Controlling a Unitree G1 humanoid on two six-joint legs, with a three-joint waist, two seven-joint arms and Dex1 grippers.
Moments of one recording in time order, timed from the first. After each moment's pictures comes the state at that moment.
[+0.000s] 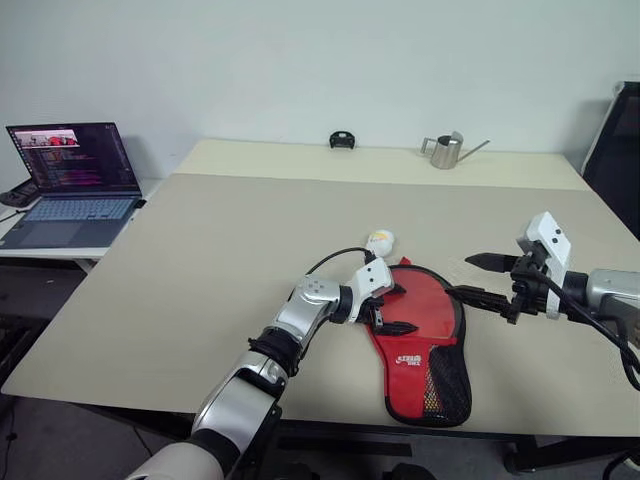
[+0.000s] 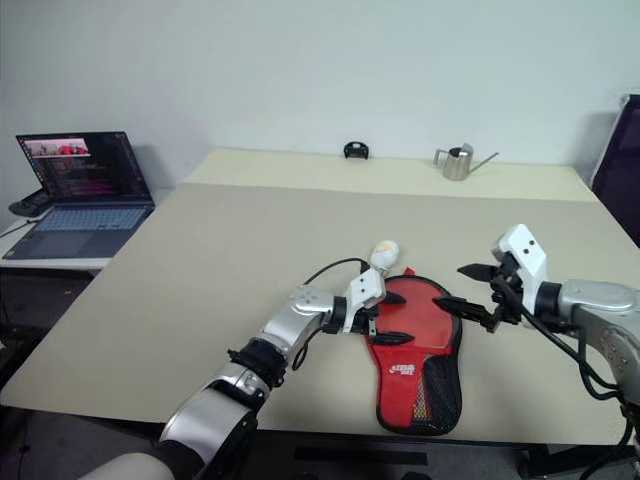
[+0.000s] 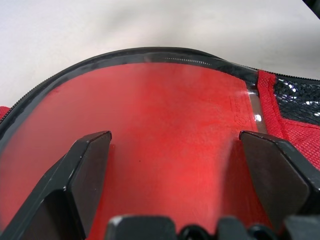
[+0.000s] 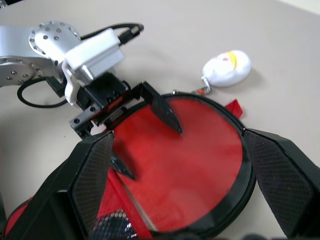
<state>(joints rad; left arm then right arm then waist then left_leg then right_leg) -0.84 0.08 -0.31 0.82 0.01 -0.04 -1.08 -0.38 -0.89 -0.20 -0.36 0.68 0.93 0.80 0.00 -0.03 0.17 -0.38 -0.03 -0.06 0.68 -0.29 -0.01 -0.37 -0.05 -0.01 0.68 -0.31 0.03</state>
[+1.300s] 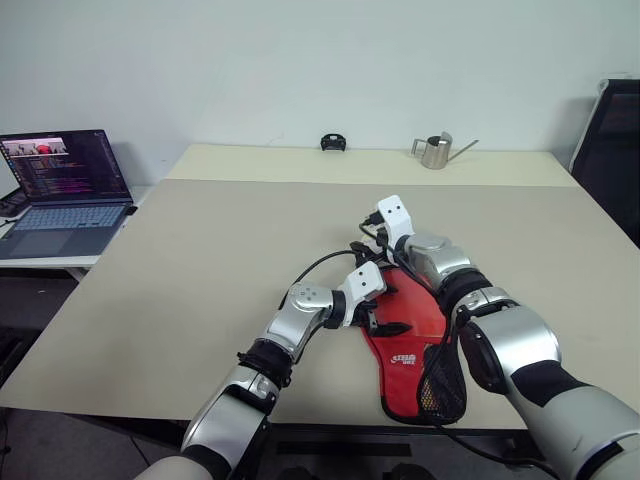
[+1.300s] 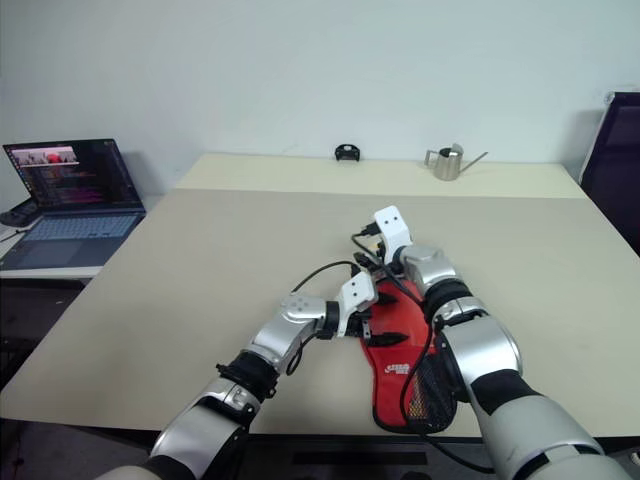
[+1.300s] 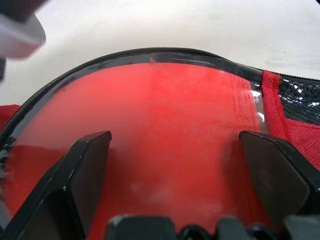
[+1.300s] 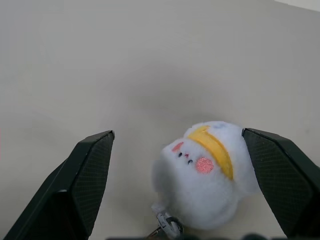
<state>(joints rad) -0.74 0.12 -0.31 0.65 0.01 0.02 -1.01 -1.23 -0.12 0.07 1.29 0.01 0.15 0.44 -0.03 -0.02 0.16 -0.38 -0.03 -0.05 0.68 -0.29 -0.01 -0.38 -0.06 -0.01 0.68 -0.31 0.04</state>
